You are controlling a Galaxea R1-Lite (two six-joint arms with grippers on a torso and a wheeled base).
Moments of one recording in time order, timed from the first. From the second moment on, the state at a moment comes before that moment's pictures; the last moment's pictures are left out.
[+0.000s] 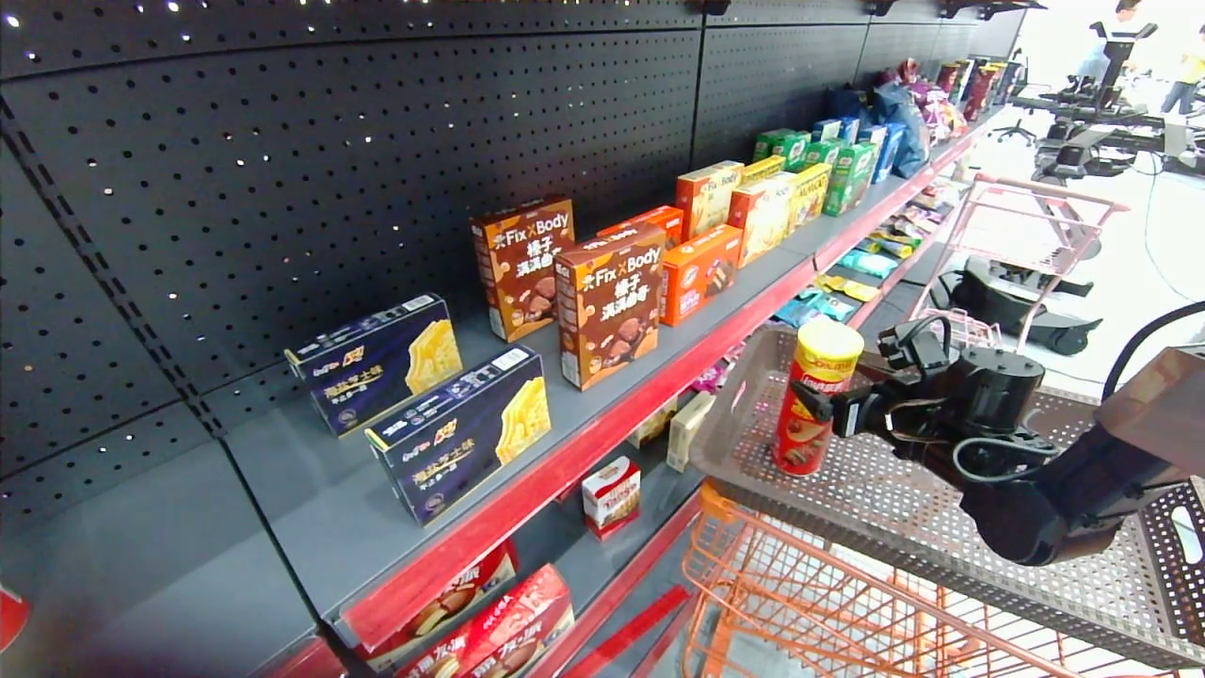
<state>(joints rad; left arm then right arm) 0.00 0.00 0.00 0.00 0.07 -0.04 0.17 2.14 -0.85 -1.27 0.17 -0.07</state>
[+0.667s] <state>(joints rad) 0.00 0.00 0.00 0.00 0.07 -0.04 0.19 2.25 -0.93 -1.29 0.22 -0.07</state>
